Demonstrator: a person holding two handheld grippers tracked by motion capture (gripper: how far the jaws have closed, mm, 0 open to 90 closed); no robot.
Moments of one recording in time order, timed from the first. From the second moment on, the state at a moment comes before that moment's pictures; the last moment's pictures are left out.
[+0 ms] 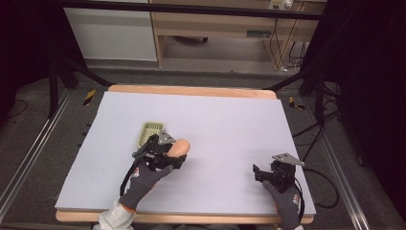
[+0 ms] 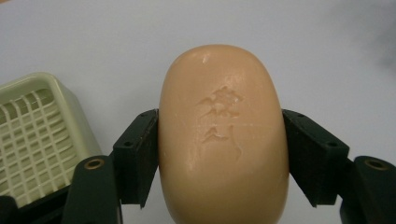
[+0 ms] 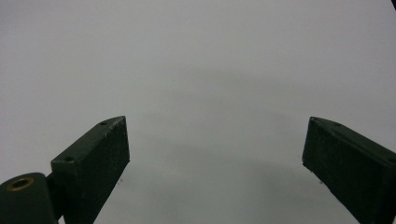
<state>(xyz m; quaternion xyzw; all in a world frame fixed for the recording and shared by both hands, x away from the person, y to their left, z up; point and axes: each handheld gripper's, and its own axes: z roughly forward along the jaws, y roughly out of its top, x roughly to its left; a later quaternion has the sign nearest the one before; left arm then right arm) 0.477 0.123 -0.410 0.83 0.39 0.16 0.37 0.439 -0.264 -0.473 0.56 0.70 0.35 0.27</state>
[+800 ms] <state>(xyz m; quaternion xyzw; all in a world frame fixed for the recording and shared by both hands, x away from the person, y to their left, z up) 0.497 0.153 -0.403 0.80 0.43 0.19 0.37 0.440 -0.263 -0.473 0.56 0.70 0.35 0.26</state>
